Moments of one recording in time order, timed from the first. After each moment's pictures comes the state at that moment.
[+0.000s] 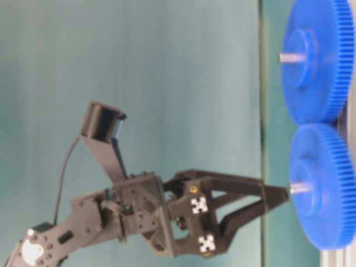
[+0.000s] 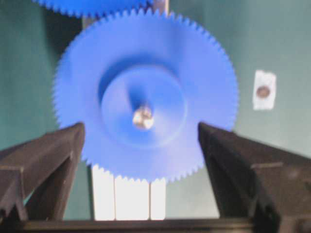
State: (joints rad) left arm 0.09 0.09 0.27 0.02 0.87 0.09; right arm -0.12 -0.99 1.25 0.04 0.25 0.14
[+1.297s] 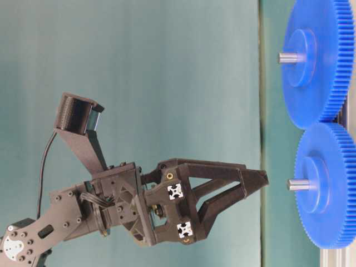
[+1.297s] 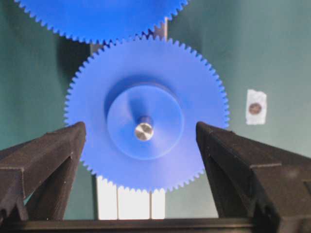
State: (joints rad) left arm 0.08 0.08 0.23 0.02 0.87 0.09; right arm -0.12 -0.99 1.25 0.04 0.25 0.14
